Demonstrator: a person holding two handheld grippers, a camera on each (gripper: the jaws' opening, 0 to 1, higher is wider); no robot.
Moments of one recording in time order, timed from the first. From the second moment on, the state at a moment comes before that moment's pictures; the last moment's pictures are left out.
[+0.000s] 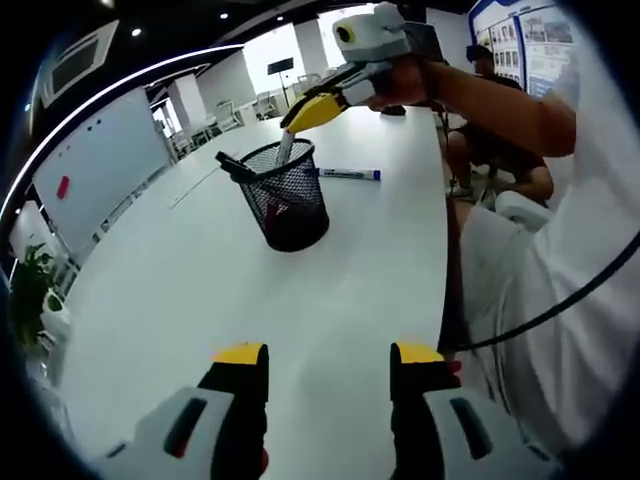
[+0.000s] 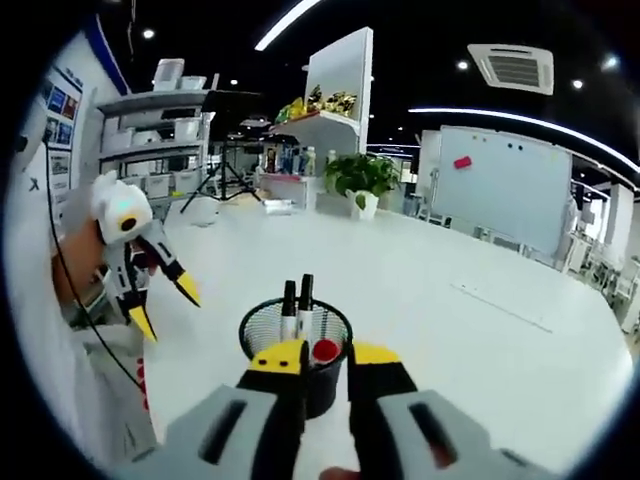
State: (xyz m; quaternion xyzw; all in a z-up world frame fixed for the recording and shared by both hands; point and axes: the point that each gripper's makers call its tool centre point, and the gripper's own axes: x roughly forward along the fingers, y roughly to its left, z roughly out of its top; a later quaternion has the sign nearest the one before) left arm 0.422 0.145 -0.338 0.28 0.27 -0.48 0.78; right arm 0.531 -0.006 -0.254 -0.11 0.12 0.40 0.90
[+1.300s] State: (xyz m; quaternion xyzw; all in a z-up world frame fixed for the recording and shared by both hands) left arm 0.419 0.145 -0.342 0.28 0.28 -0.48 0.78; right arm 0.512 -0.042 -0.179 0.05 0.01 0.29 0.96
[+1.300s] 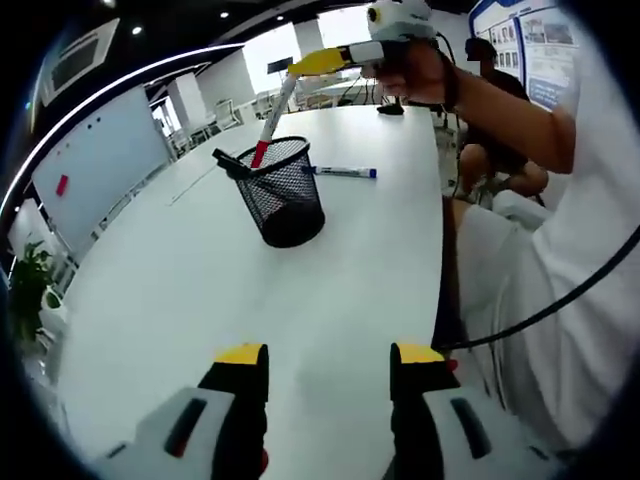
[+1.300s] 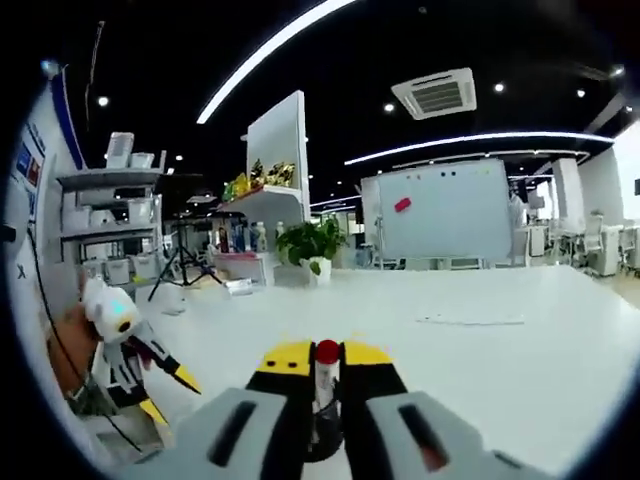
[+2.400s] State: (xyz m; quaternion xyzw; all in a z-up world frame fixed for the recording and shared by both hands) left arm 0.416 0.137 -0.349 0.29 0.28 -0.50 0.77; right arm 0.493 -0.134 -0.196 0.13 -0.07 0.13 0.98
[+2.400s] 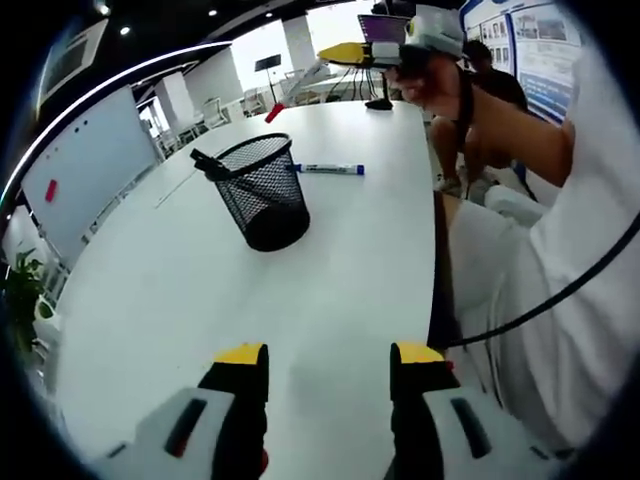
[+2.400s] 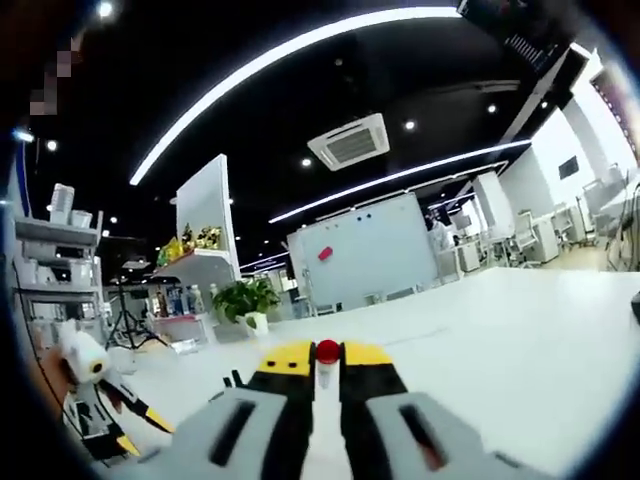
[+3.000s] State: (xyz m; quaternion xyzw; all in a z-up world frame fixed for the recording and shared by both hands) left arm 0.416 0.137 -0.349 0.29 0.28 -0.50 0.76; right arm 0.482 -0.159 -0.229 0.08 -0.05 0.07 0.99
